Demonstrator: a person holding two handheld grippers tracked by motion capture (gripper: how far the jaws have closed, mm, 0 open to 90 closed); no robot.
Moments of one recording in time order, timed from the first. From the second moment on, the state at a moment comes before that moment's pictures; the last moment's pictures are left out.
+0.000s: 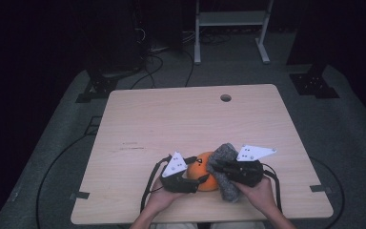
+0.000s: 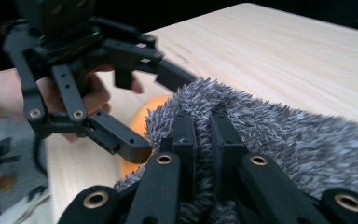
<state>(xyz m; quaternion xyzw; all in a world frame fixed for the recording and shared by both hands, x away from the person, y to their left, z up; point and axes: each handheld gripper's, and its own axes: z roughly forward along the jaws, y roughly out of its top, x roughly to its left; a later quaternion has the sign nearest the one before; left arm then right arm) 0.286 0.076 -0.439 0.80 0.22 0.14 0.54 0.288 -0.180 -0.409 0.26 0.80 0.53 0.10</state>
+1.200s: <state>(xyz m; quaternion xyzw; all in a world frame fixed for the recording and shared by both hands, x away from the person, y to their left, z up) 0.306 0.084 -0.437 0.83 0.23 0.05 0.51 0.292 -0.213 -0.417 0.29 0.79 0.53 0.07</state>
